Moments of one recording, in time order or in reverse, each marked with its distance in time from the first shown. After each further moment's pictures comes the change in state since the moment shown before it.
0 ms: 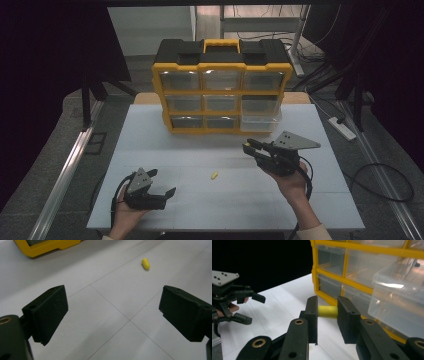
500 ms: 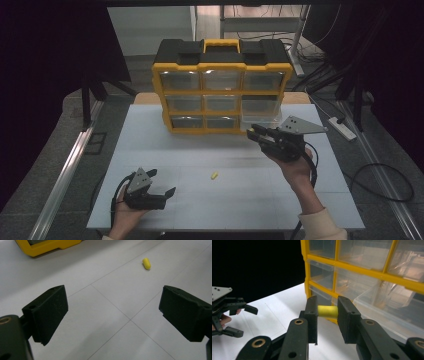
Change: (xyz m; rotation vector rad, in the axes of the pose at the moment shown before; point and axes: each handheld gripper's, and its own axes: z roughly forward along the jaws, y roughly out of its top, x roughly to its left) left arm 0.000 -0.001 0.000 0.002 0.003 -0.004; right arm -0.017 0.032 -0.001 -0.026 -0.021 -0.022
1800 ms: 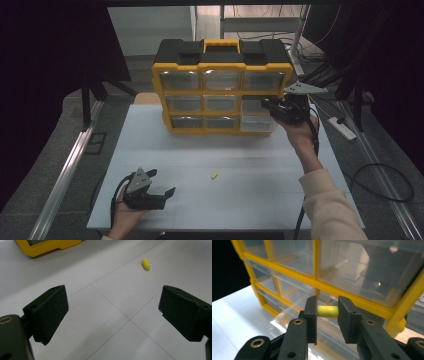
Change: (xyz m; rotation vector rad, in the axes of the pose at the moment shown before) left arm 0.000 0.000 -0.001 0.001 -0.006 0.003; right arm -0.084 0.028 0.034 0.117 -0.229 0.053
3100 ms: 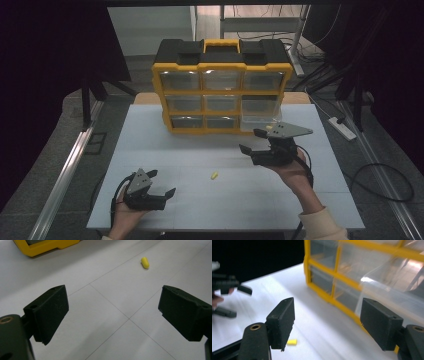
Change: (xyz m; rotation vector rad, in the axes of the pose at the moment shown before) left arm -0.001 0.000 0.000 0.002 0.000 0.008; right arm 0.082 -0.056 -0.032 0.035 0.224 -0.111
